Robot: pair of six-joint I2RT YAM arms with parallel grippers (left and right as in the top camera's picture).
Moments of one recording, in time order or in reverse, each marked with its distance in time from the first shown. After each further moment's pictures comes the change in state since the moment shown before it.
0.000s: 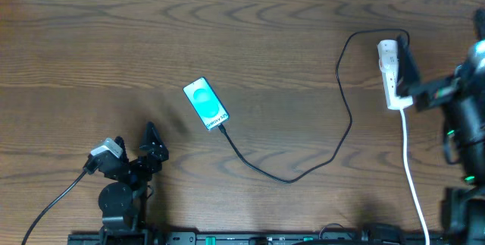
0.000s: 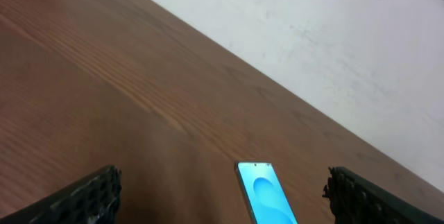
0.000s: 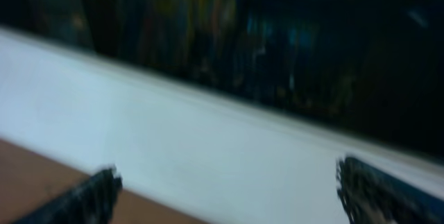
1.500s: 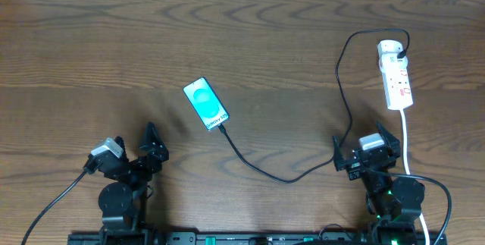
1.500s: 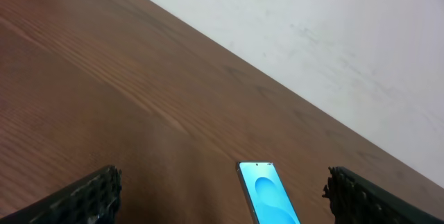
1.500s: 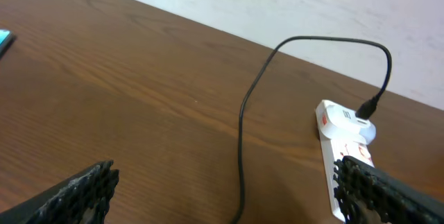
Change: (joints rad) left arm 0.000 0.000 0.000 -0.001 0.000 0.012; right arm 0.061 -0.626 -1.144 0.130 0.111 -0.092
